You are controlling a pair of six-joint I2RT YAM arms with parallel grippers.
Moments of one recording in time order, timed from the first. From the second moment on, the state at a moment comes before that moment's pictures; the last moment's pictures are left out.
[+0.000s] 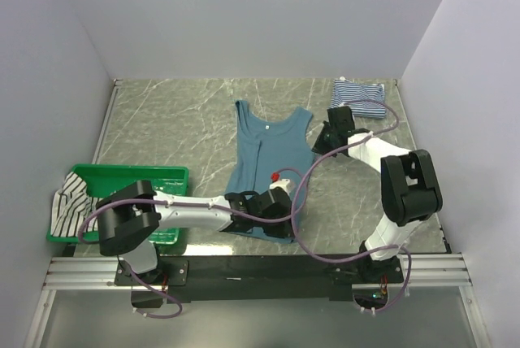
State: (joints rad) left arm -1.24 1.63 0.91 -0.09 0.03 -1.02; right arm 0.21 1.71 1.00 -0.21 -0.04 0.65
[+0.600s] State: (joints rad) left arm -1.15 1.37 0.72 -0.22 -0.15 -1.15; right arm 0.43 2.00 1.46 -0.41 0.07 0.65
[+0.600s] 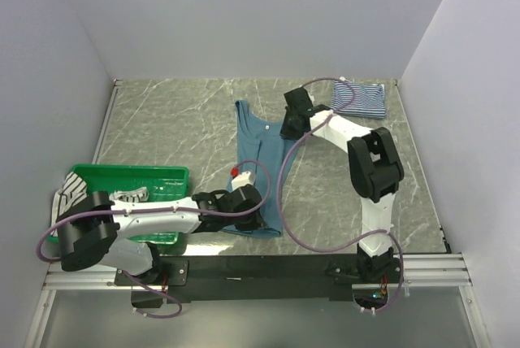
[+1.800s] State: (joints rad) left arm -1.14 1.32 0.70 -0.24 -0.09 -1.06; right arm 0.46 1.99 1.42 -0.46 0.14 0.67
